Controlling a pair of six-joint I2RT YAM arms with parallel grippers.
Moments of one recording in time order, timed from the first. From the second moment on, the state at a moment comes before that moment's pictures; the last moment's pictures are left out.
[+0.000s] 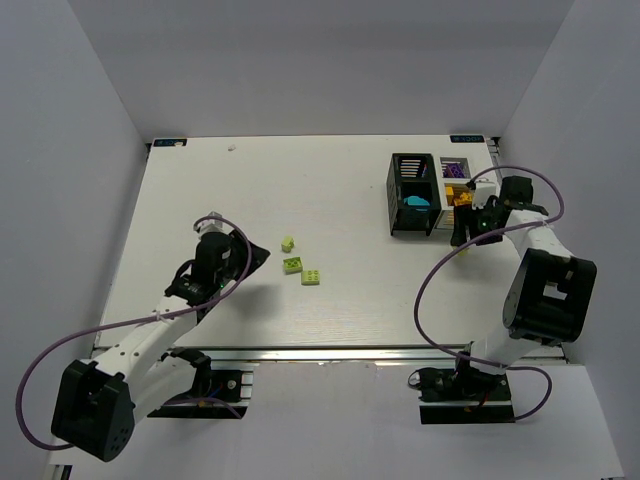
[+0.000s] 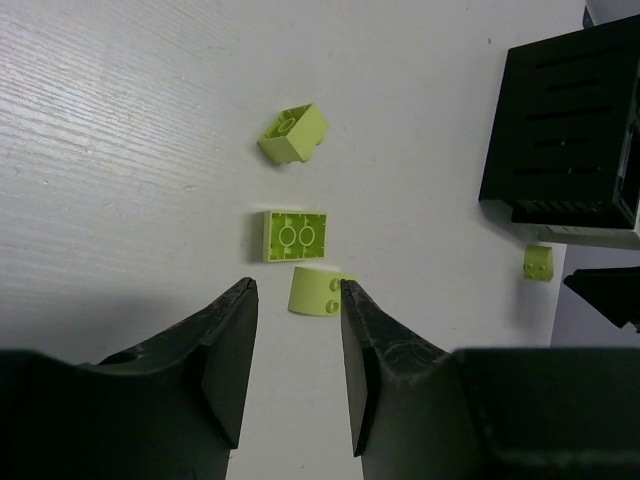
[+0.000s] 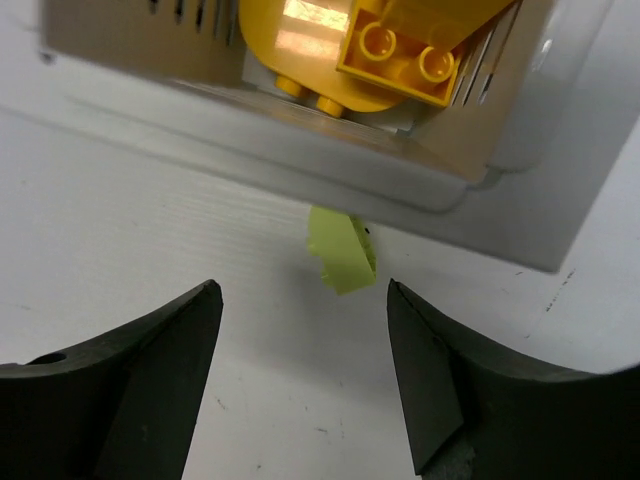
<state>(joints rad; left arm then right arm) -0.39 0.97 0.50 -0.08 -0.04 -0.92 -0.22 1.58 1.07 -0.56 -0.37 -0.39</state>
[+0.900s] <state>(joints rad) -0.39 0.92 0.47 -0.09 -0.06 -0.95 -0.19 1.66 1.03 -0.45 -0.21 -0.24</state>
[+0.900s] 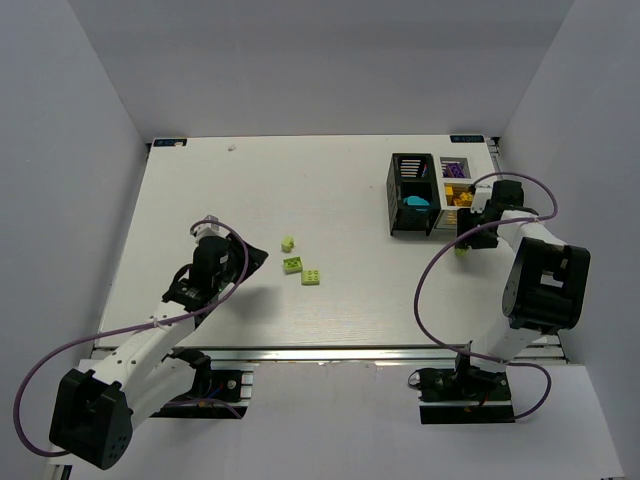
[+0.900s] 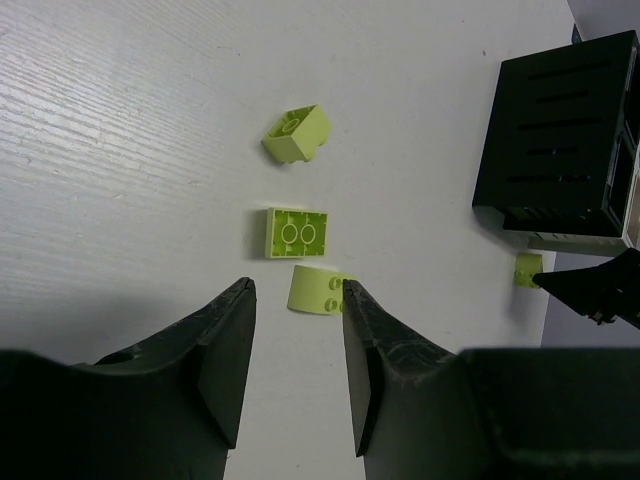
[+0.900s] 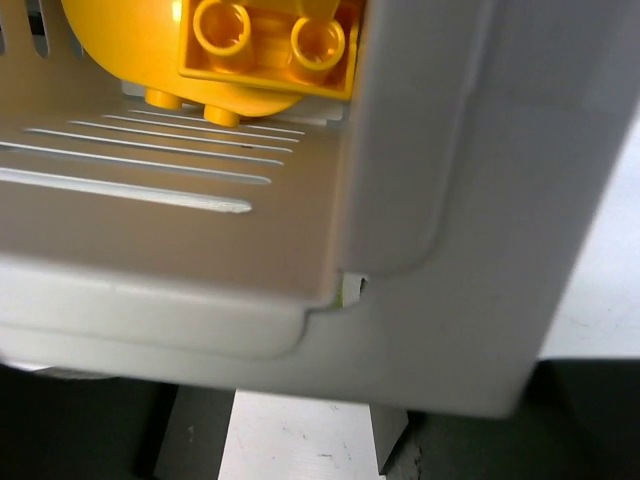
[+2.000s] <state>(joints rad) -0.39 0.92 0.47 -0.11 -0.07 -0.95 -0.16 1.52 1.04 -0.53 -0.43 -0.66</state>
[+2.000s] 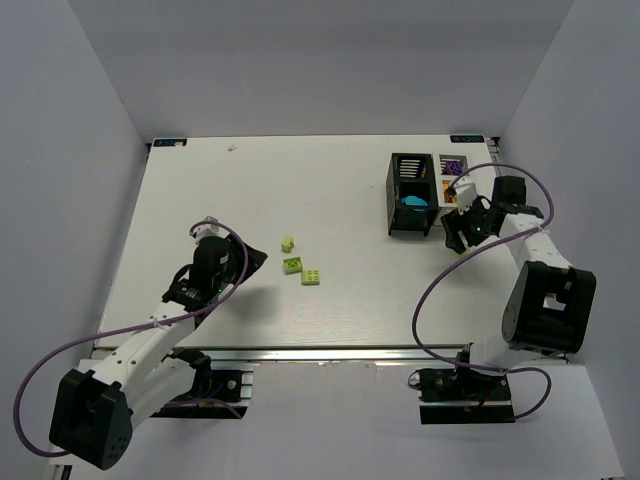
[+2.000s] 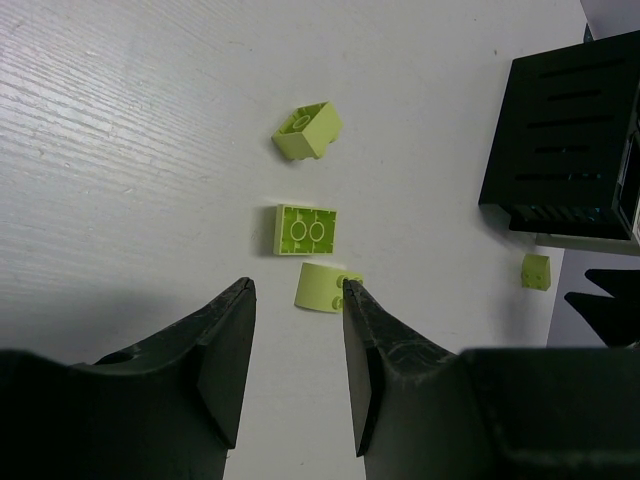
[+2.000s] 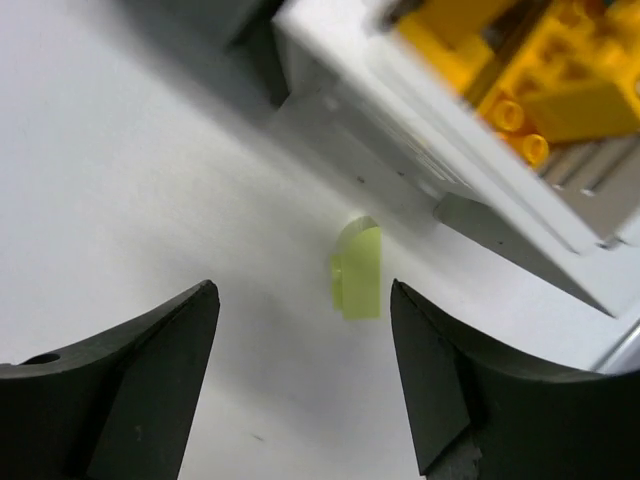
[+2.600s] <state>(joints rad) -0.39 0.93 0.47 -0.11 -0.07 -0.95 -0.16 1.69 1.12 -0.66 -0.32 -1.08</state>
